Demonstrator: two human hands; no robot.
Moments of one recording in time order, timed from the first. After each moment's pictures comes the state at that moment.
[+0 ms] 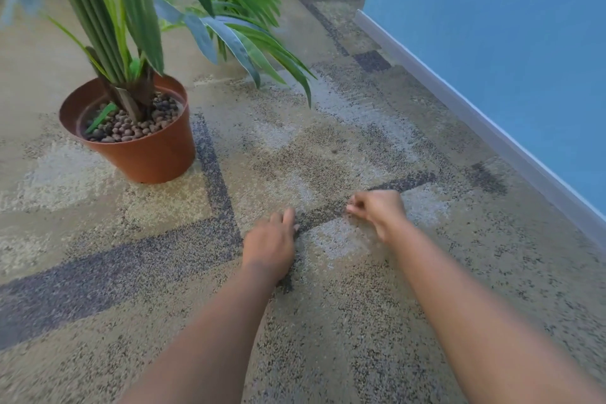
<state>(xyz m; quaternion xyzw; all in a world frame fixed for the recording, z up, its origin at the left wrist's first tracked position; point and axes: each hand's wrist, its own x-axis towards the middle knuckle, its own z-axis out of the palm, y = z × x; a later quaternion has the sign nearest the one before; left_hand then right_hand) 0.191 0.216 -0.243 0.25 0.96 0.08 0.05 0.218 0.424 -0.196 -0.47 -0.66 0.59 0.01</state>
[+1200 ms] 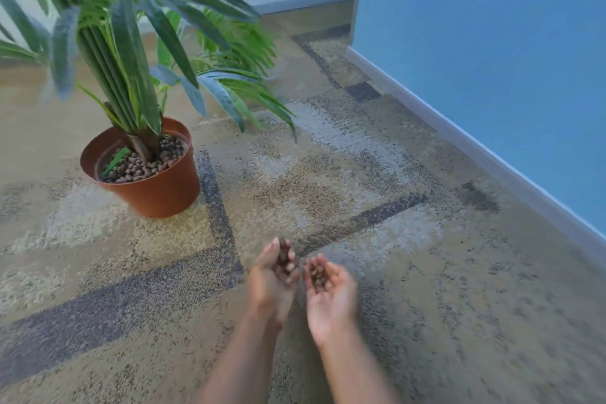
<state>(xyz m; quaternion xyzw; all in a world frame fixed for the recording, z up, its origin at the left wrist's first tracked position) 0.235 0.222 -0.185 -0.14 0.40 0.87 0.26 0.284 0.299 -0.177 -0.42 -0.09 0.89 0.15</state>
